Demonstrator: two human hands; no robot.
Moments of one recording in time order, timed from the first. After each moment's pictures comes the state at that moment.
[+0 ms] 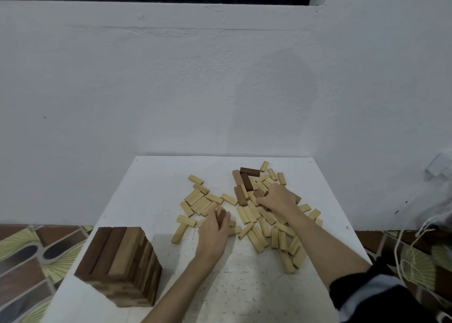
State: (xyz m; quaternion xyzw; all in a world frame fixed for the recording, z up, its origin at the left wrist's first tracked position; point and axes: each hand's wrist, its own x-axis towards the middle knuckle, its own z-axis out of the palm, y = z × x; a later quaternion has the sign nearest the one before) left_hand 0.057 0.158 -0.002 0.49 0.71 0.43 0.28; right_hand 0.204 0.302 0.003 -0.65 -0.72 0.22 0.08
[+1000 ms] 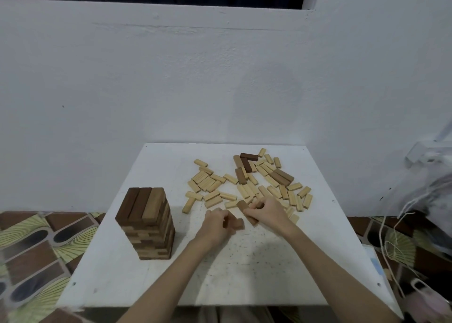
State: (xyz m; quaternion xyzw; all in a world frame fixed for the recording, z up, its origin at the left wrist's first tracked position) left_hand 0.043 0.109 -0.017 0.62 0.69 0.22 0.29; right_hand 0.208 0.169 0.003 -0.57 -0.67 0.42 0.22
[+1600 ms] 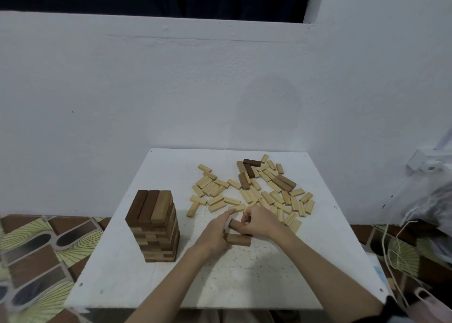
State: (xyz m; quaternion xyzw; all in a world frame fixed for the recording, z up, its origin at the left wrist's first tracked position) left_hand 0.034 0.095 -0.013 0.63 0.66 0.22 0.34; right_hand 0.183 0.164 0.006 -0.53 -0.79 0.29 0.04
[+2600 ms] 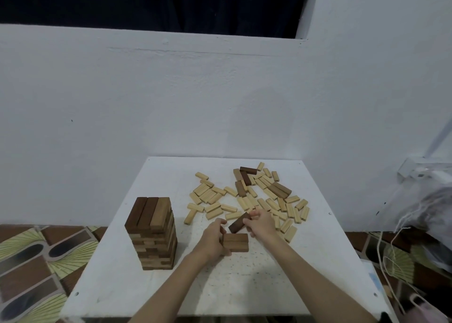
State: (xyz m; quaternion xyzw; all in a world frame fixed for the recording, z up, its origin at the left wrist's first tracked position) left_hand 0.035 0.096 -0.015 0.58 0.68 0.23 0.37; right_hand 0.177 0.166 -0.010 -0.65 -0.53 0.48 0.28
